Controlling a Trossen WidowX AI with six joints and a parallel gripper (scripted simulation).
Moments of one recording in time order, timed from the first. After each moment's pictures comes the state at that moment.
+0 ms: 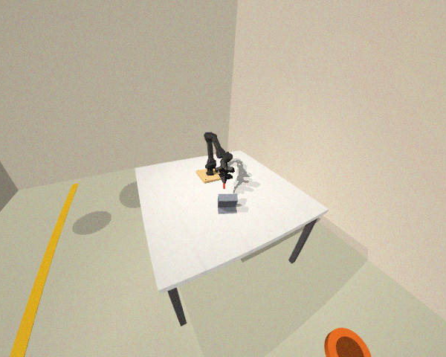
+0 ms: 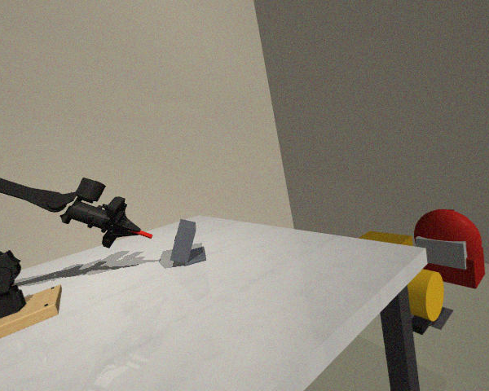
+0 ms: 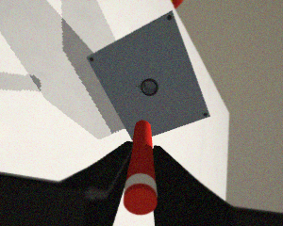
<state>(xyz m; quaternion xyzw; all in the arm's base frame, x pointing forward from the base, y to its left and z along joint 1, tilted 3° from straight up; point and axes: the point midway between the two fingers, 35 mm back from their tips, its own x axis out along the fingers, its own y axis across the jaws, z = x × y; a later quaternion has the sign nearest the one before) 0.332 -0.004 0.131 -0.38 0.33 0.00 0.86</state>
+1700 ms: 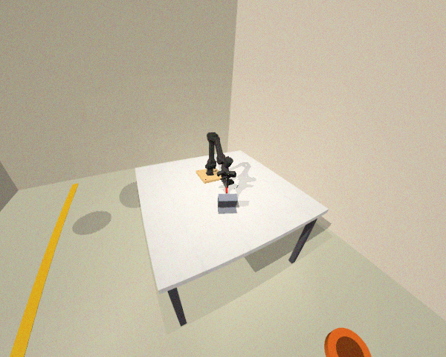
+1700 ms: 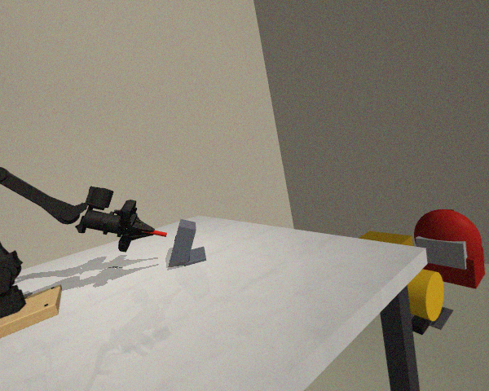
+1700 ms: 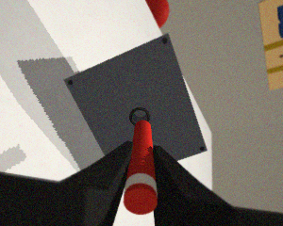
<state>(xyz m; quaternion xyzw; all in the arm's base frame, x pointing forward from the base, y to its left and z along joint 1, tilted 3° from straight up) 0.372 -0.002 0.114 -0.41 0.27 -0.01 0.87</state>
